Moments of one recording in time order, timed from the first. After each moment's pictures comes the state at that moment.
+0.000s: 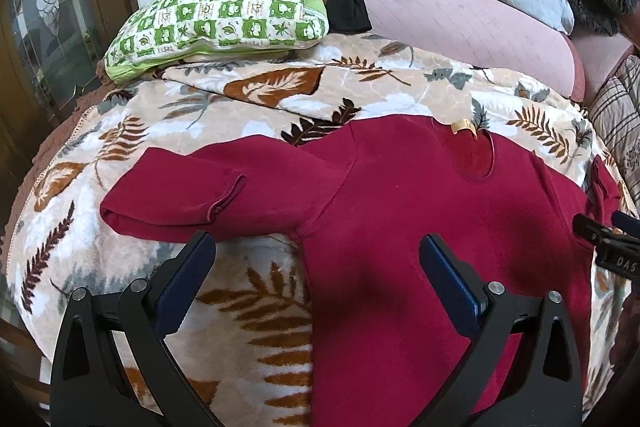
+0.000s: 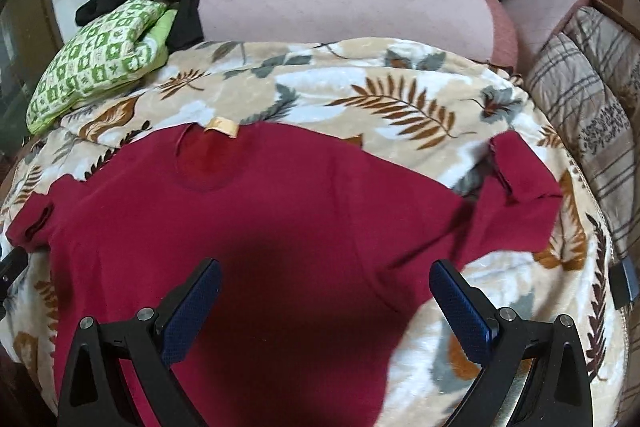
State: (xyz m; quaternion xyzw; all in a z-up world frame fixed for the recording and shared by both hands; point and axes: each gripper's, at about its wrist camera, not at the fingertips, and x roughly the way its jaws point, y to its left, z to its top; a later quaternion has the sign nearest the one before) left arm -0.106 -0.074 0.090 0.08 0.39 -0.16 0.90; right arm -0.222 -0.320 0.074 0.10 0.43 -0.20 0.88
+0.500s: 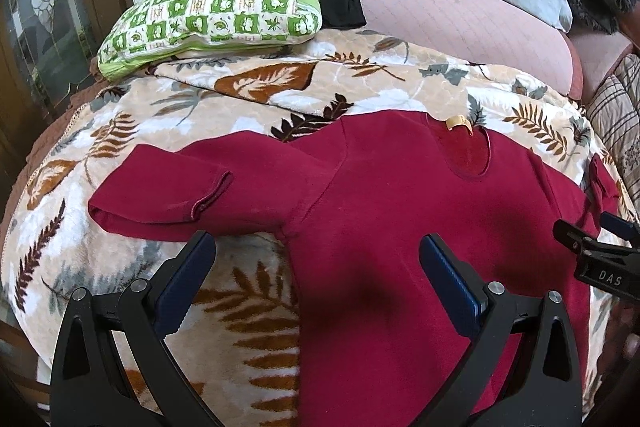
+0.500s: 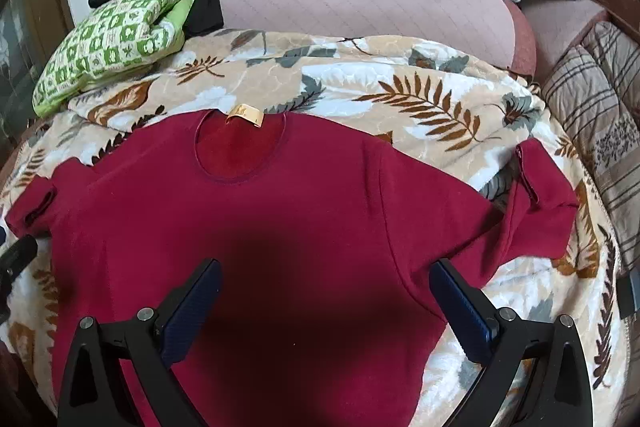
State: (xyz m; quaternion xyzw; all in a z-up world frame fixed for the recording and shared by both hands) left arm -0.105 -0.083 0.084 0.08 0.40 -0.17 0.90; right arm -0.208 -0.301 0.065 0.08 0.44 -0.19 0.88
